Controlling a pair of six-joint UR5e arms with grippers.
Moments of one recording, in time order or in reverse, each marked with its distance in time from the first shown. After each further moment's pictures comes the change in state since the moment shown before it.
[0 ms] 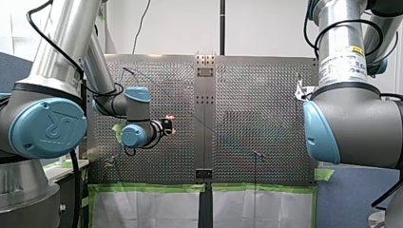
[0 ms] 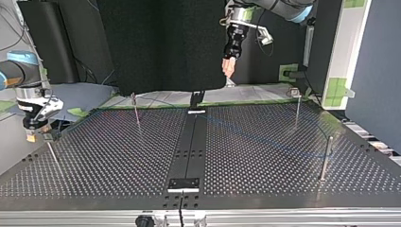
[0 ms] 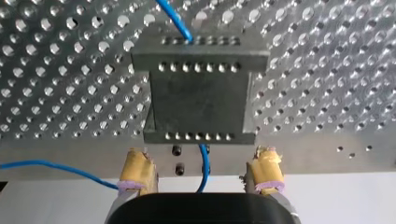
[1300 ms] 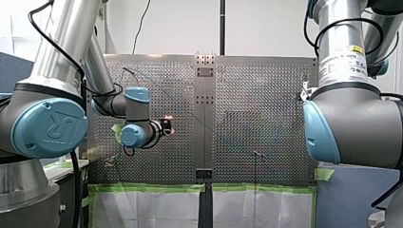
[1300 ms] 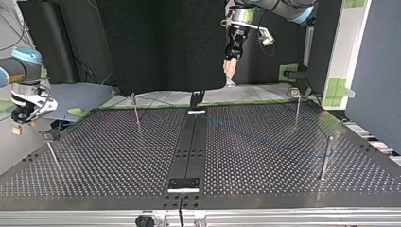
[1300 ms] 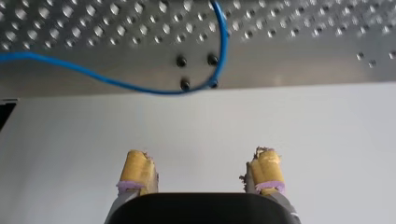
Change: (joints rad) left arm 0.015 0.000 -0.001 -0.001 0.008 0.000; right arm -0.002 -0.021 0.048 -0.026 0.235 0.020
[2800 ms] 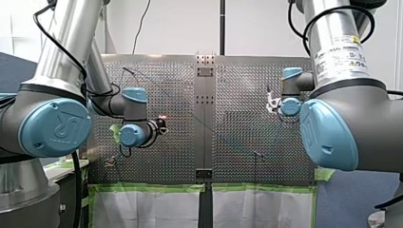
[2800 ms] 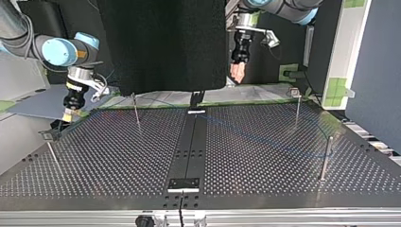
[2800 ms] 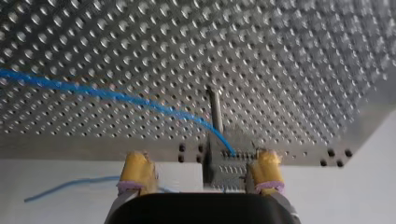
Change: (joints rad) left arm 0.057 0.000 0.001 0.001 -0.023 -0.060; right arm 0.300 -0.064 0.282 -0.325 0.266 -0.181
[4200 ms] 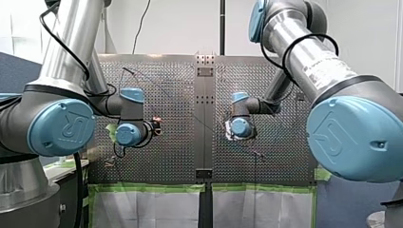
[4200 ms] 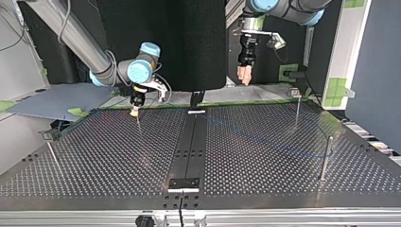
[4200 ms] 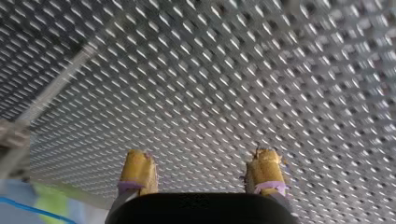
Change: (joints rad) left arm 0.069 0.000 -0.001 -0.040 0.029 0.009; right arm 0.354 0.354 -0.320 0.263 0.353 -0.051
